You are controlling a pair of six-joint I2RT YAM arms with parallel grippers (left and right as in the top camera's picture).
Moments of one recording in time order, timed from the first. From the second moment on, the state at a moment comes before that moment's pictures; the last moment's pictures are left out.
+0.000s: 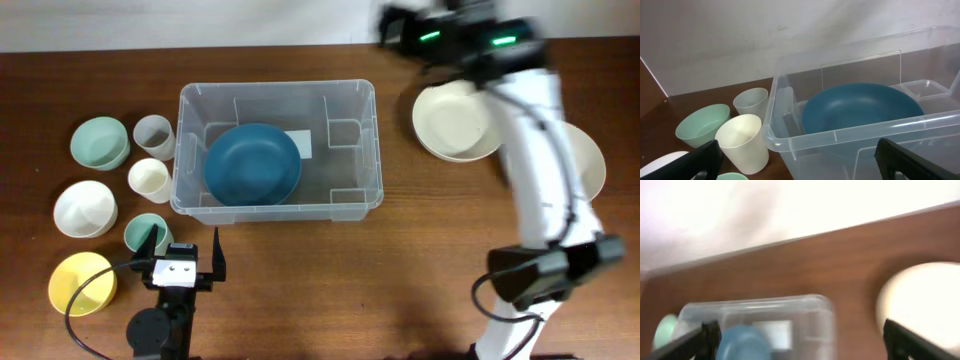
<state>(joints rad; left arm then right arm) 0.07 0.01 0.01 -0.07 0.09 0.18 0.15 1.99 2.34 -1.10 -0.09 0.47</state>
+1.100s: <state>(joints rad) 0.07 0.01 0.01 -0.07 0.09 0.18 -0.13 2.02 1.60 -0.89 -0.29 1.07</state>
